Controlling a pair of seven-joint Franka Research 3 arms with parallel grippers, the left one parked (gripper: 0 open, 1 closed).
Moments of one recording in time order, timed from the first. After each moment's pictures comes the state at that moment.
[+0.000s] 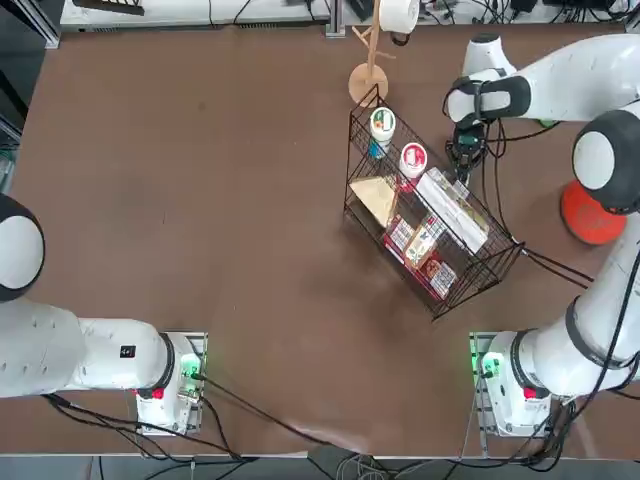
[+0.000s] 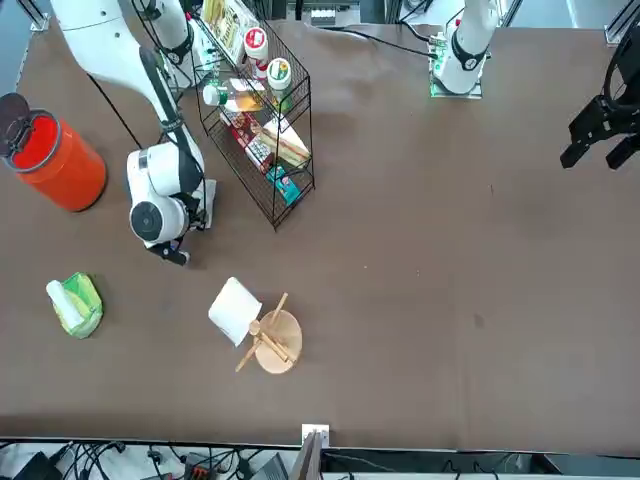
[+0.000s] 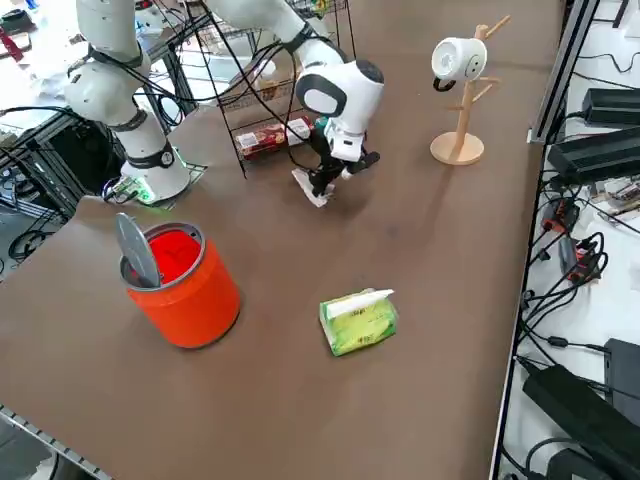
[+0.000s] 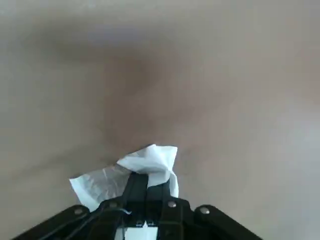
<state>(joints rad) 0.19 0.49 0.01 -2.01 -0.08 2.10 0.58</state>
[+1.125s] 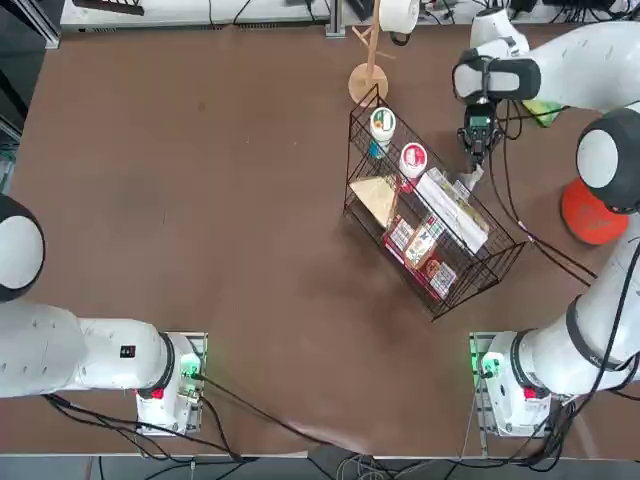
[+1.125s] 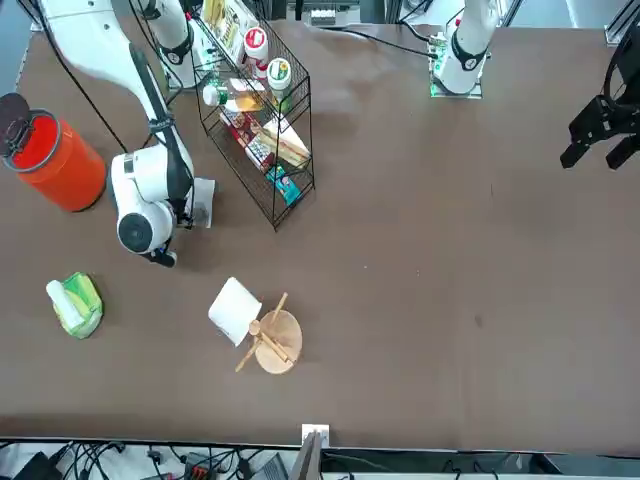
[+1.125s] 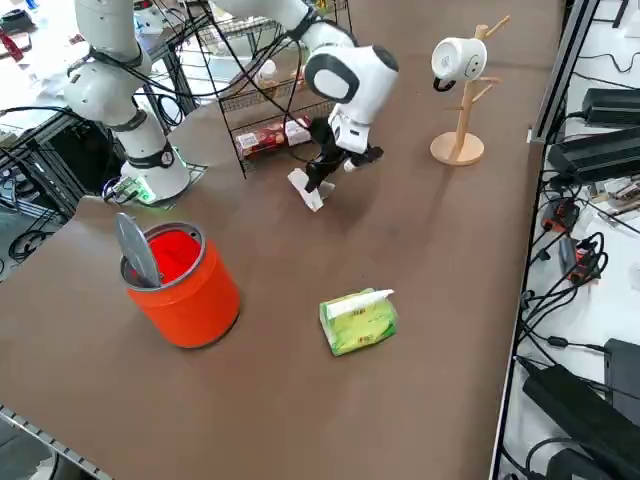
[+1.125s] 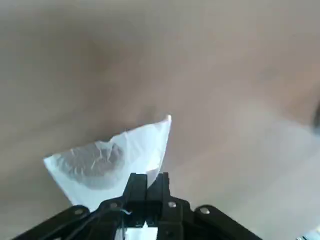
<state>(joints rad) 0.18 0.47 0.00 -1.85 -0.13 1.80 0.57</state>
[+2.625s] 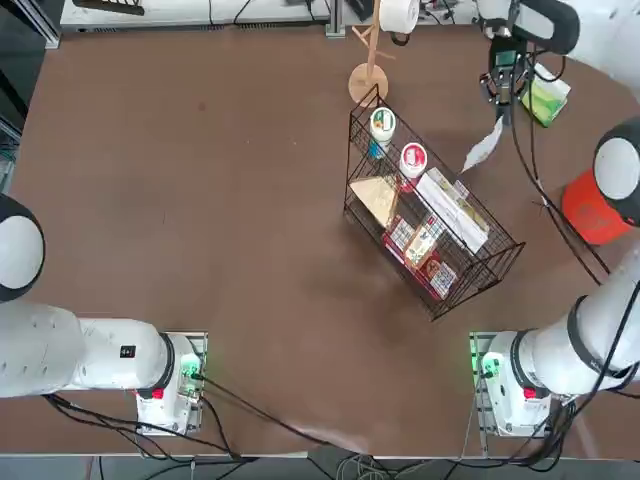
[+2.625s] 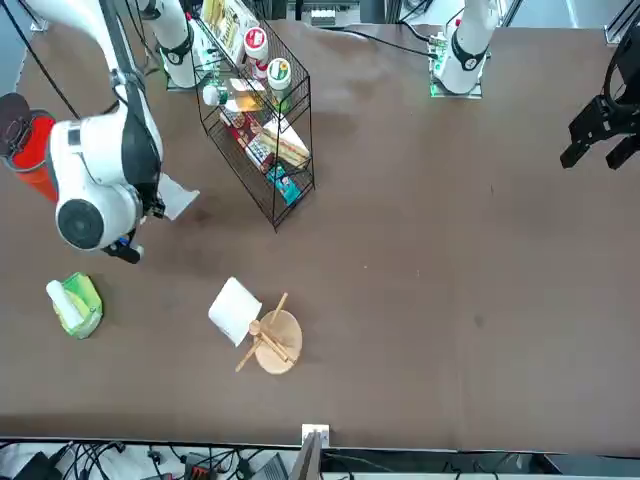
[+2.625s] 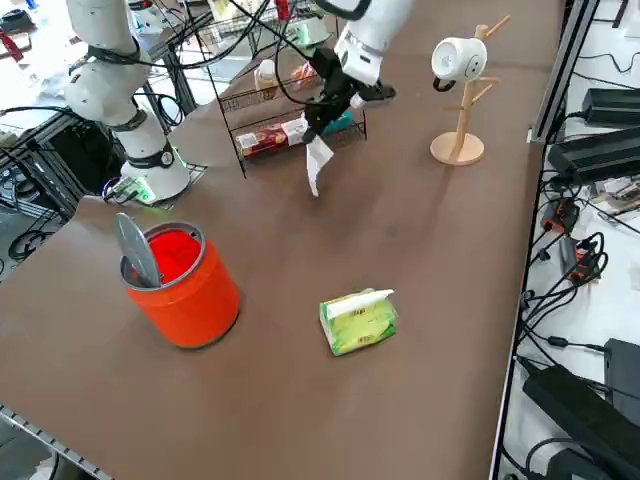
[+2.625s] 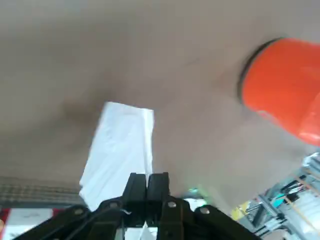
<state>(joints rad) 0.18 0.35 -0.01 -1.61 -0.16 1.41 0.52</state>
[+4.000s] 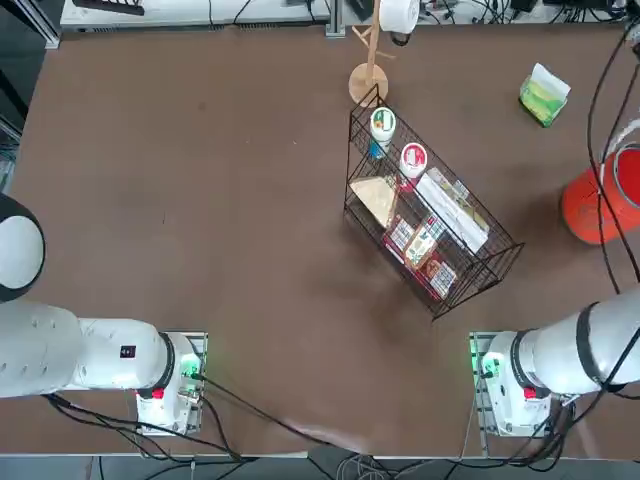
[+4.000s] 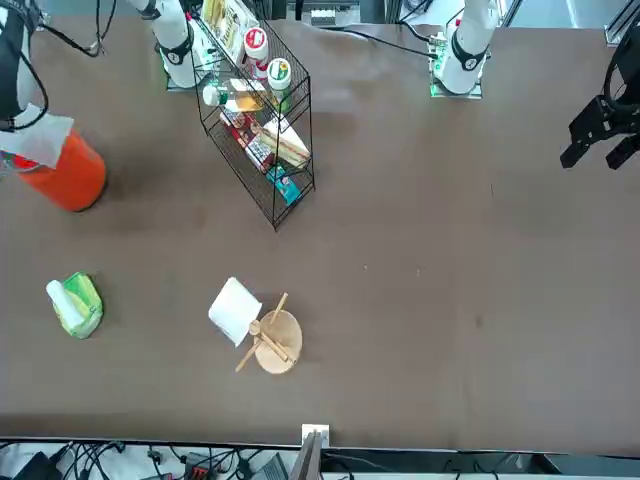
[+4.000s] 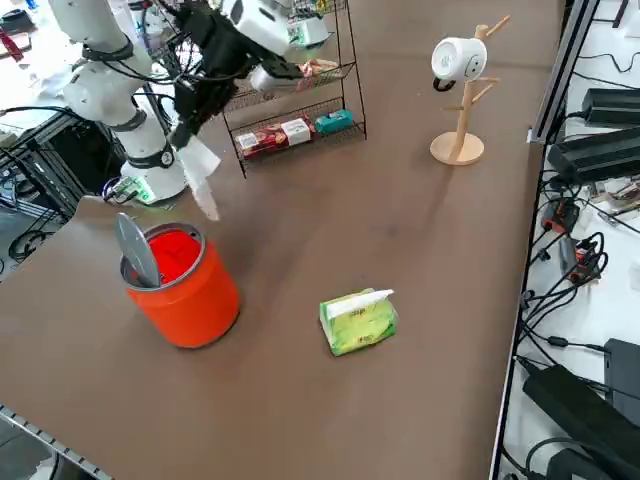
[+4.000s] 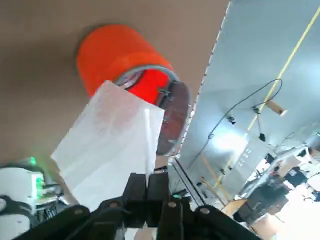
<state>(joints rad) 0.16 0.14 -0.37 -1.60 -0.58 1.28 -0.26</state>
